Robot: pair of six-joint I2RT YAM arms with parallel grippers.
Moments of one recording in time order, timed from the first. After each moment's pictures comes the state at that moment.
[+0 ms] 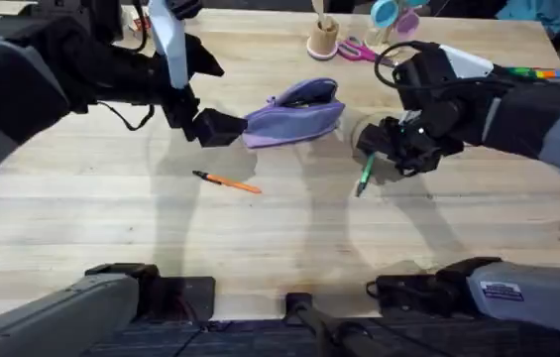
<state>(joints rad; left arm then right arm) -0.01 1.30 0.93 -0.60 0.71 0.94 0.26 1.45 0.79 -0.66 0.16 0.70</state>
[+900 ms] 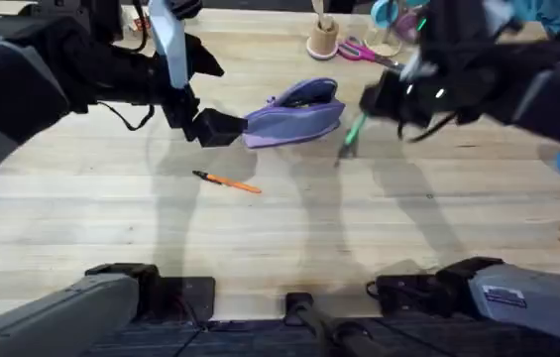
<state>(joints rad) -0.01 1.30 0.93 -0.60 0.71 0.94 0.27 1.39 0.94 -0.57 0.04 0.60</state>
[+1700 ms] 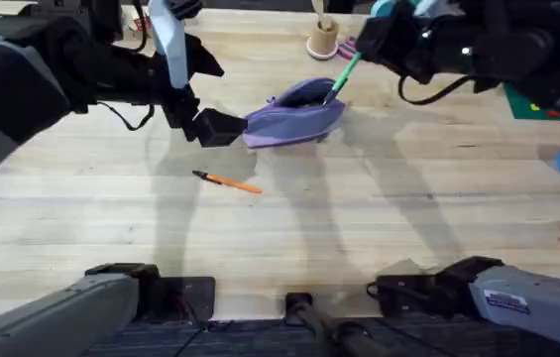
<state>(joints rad) -0.01 1.30 0.93 -0.60 0.71 0.94 0.33 1.33 1.09 -0.45 0.03 0.63</state>
